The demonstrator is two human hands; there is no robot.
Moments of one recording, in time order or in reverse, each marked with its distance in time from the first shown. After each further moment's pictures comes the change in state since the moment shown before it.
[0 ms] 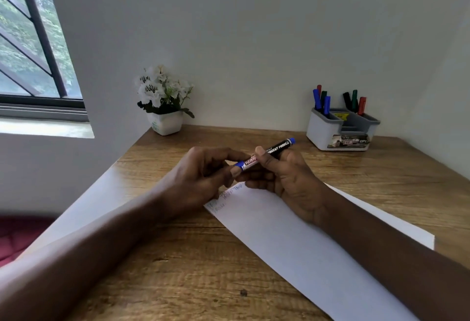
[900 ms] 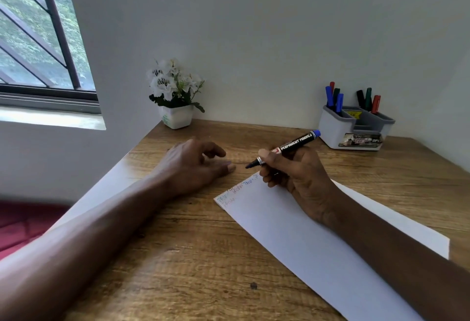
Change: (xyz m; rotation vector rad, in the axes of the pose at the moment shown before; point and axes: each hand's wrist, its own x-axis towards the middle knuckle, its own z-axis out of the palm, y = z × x) left_hand 0.006 -0.015 -0.029 0.621 0.133 -0.369; right_hand -0.002 0.006 -0.003 -0.175 0.040 -0.138
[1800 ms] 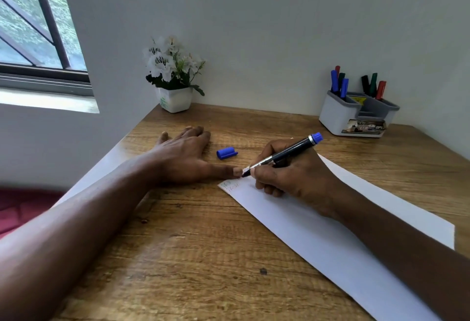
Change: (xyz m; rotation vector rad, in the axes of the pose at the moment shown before) left_hand 0.003 -0.007 -0.006 0.309 -0.396 -0.083; right_hand -0.016 -0.004 0.011 -0.408 -0.151 -0.017
